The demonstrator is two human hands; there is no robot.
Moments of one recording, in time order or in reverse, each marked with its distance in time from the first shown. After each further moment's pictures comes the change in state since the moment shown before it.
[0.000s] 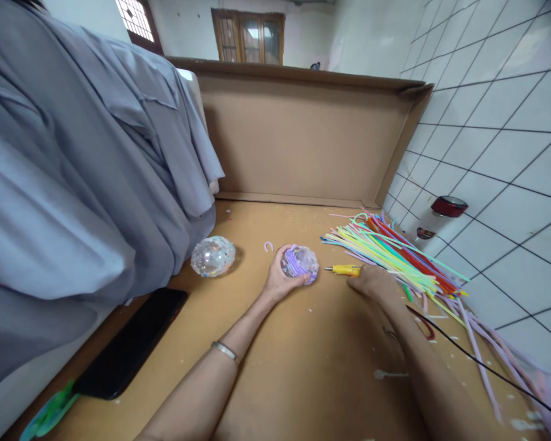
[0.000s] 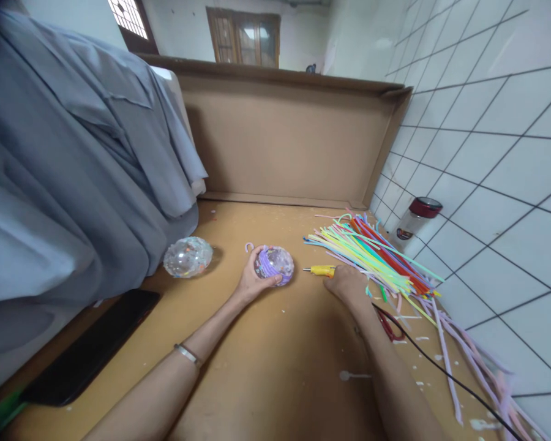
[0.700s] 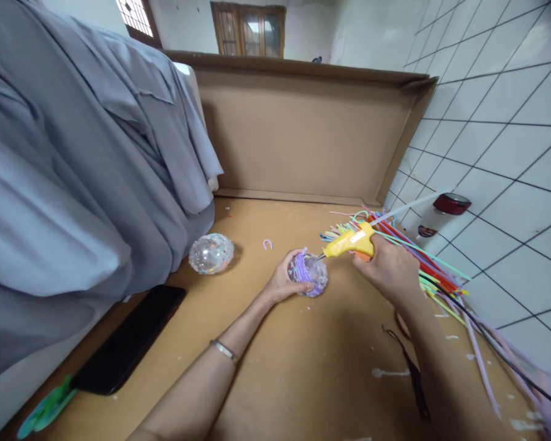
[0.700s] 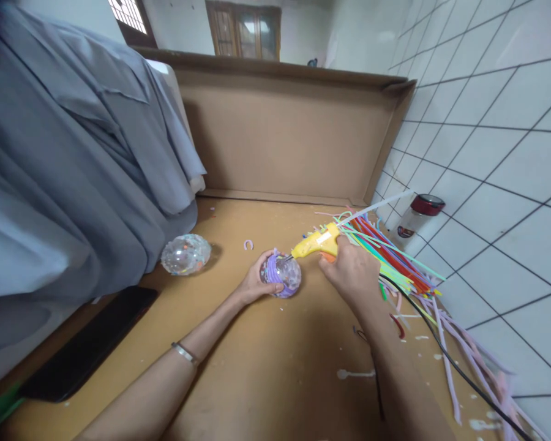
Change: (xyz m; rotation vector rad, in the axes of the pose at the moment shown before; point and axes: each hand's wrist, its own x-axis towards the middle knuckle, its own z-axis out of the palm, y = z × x) left_hand -0.004 0.002 0.003 -0.145 -0.260 -0.071; right_hand -0.048 -0.007 -0.063 0.033 0.466 -0.098
